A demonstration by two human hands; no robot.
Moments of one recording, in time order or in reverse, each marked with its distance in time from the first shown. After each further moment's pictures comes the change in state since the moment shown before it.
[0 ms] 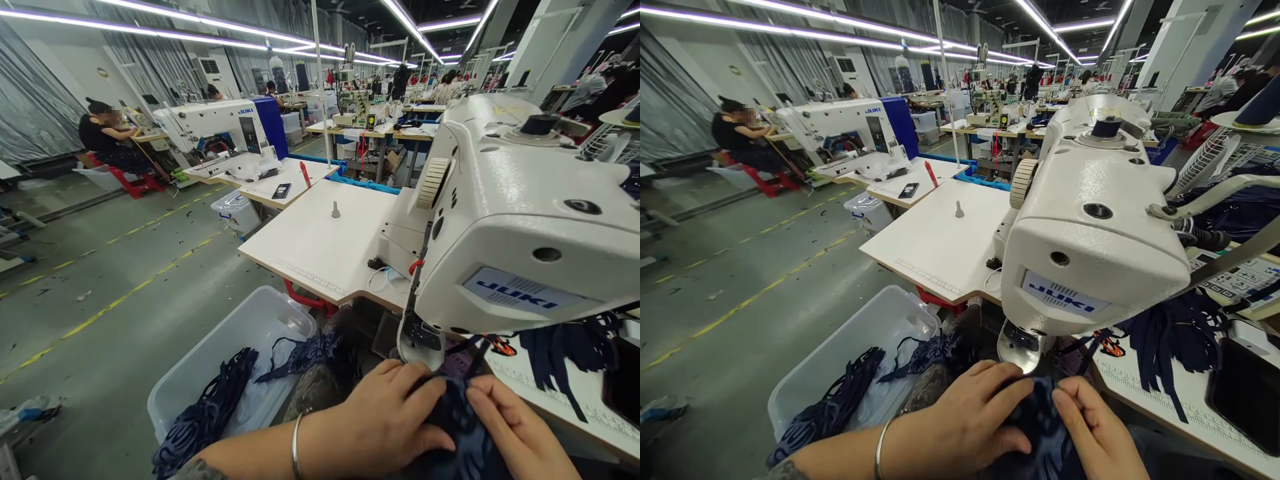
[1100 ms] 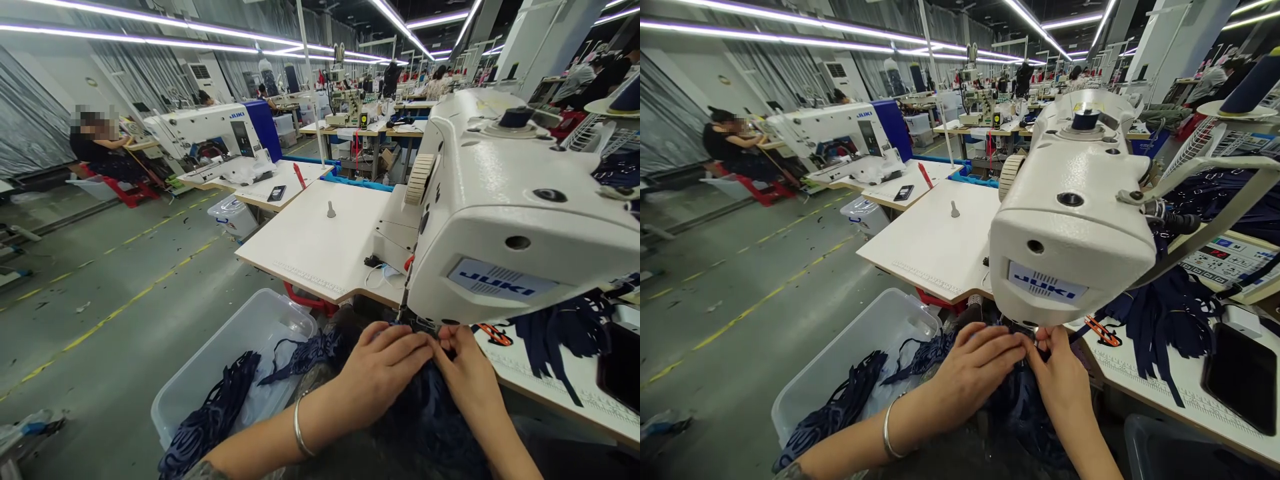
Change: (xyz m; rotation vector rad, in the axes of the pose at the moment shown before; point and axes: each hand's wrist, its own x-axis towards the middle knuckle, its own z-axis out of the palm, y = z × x) left_hand 0.008 -0.030 0.014 0.270 0.181 0.000; right_hand 0.059 -0.006 0.035 -0.335 0.339 -0.098
